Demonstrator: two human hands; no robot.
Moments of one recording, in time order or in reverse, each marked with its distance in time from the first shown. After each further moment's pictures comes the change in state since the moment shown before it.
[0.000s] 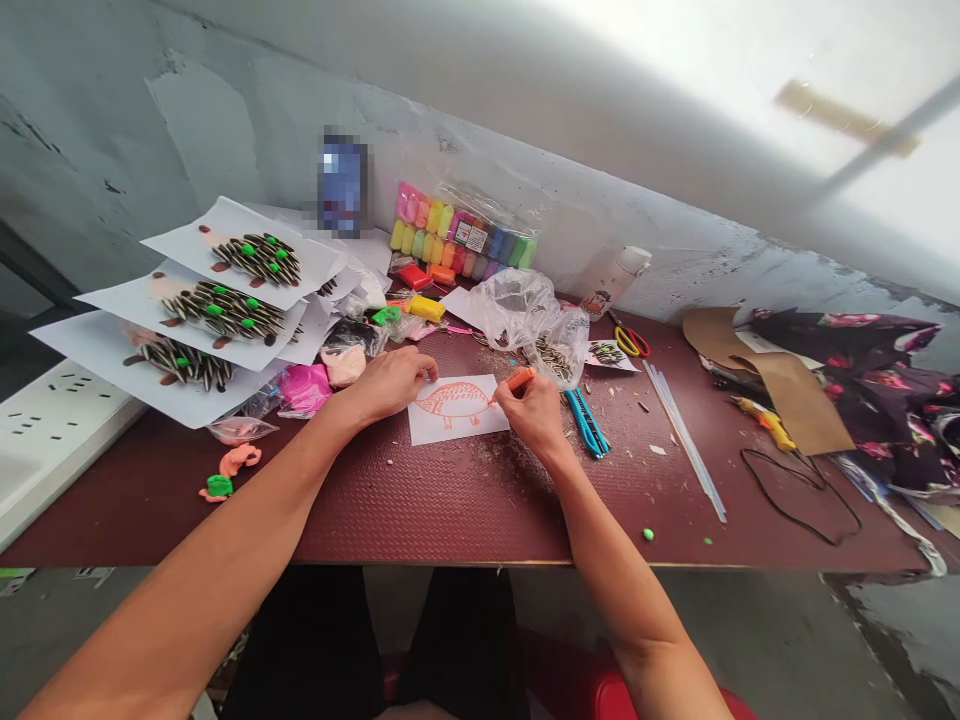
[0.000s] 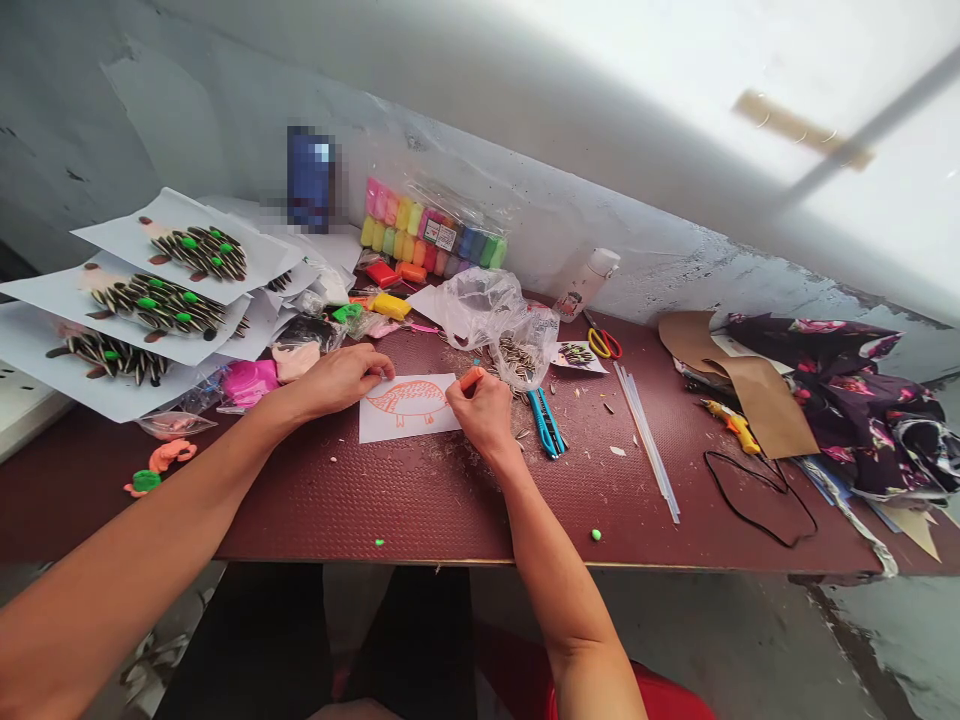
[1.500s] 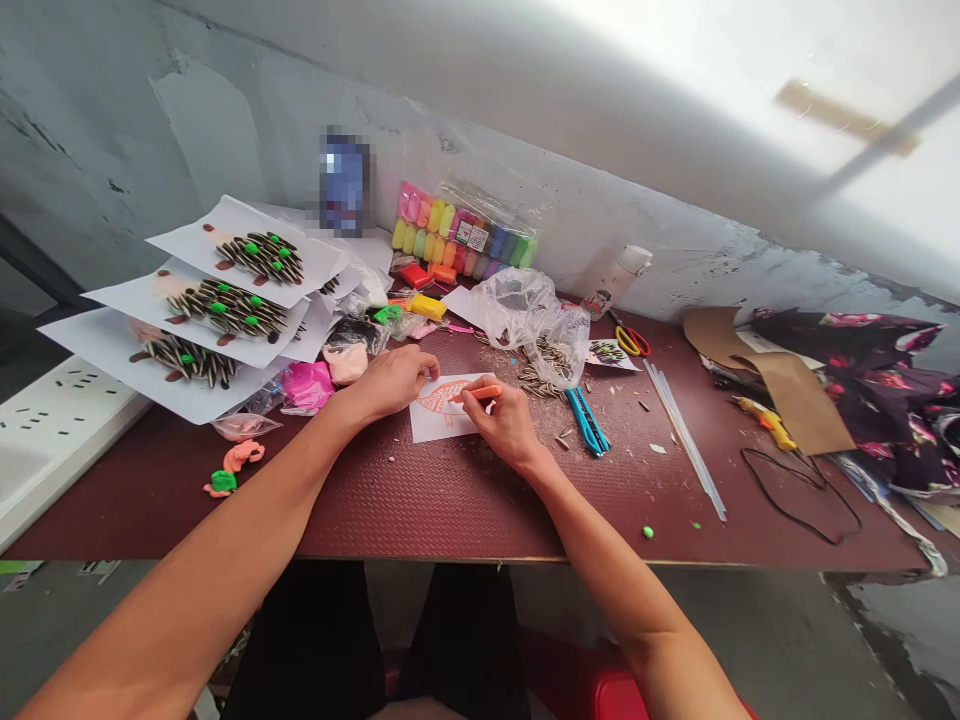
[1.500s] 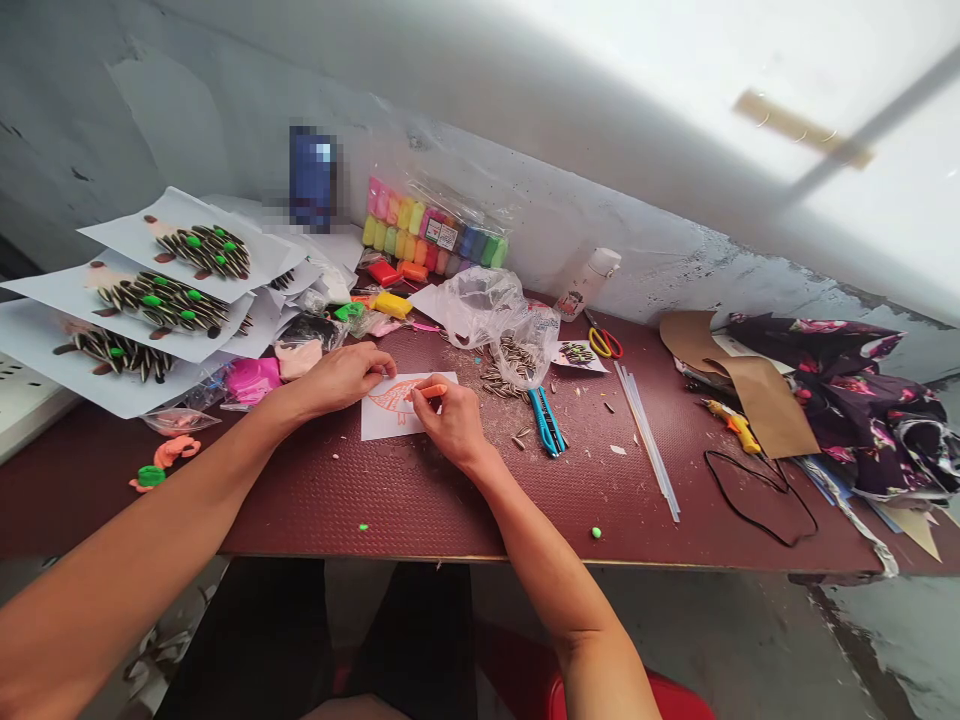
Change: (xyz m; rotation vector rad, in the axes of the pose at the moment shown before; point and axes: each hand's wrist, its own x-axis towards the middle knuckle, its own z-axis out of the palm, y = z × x) left_hand -0.003 0.002 -0.001 0.026 0.037 0.017; right_hand -0.020 -0.024 0.018 0.211 -0.201 -0.203
